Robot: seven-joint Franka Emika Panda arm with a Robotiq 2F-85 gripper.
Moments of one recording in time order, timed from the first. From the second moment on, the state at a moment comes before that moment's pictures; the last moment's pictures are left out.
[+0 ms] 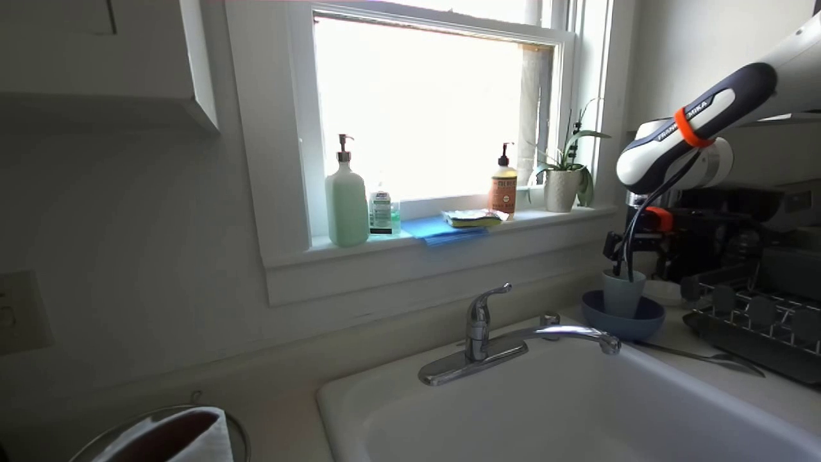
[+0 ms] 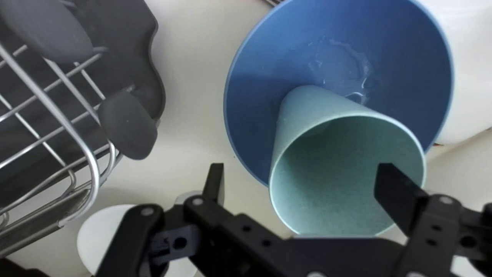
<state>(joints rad) -0.34 0.46 -0.33 -1.73 0.11 2.27 0.23</state>
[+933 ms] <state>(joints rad) -0.35 0.61 -0.33 -1.47 0.11 1.89 0.25</state>
